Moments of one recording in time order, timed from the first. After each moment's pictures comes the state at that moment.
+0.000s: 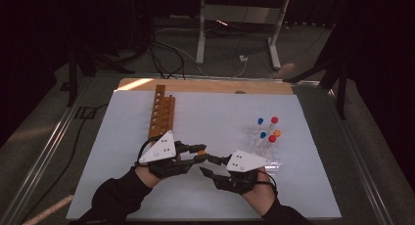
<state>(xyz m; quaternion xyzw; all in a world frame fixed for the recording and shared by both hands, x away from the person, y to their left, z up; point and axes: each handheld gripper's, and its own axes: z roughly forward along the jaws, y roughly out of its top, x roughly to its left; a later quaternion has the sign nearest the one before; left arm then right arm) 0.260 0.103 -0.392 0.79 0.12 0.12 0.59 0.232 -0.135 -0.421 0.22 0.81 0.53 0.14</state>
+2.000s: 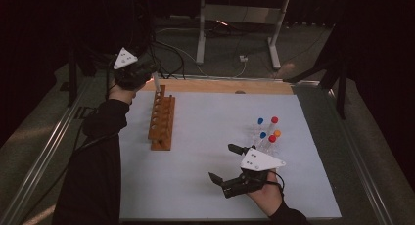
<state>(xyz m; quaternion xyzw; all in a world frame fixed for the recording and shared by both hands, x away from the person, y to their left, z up) 0.474 0.211 -0.361 0.71 0.35 0.30 0.53 0.235 -0.160 -0.424 0.24 0.78 0.56 0.17</state>
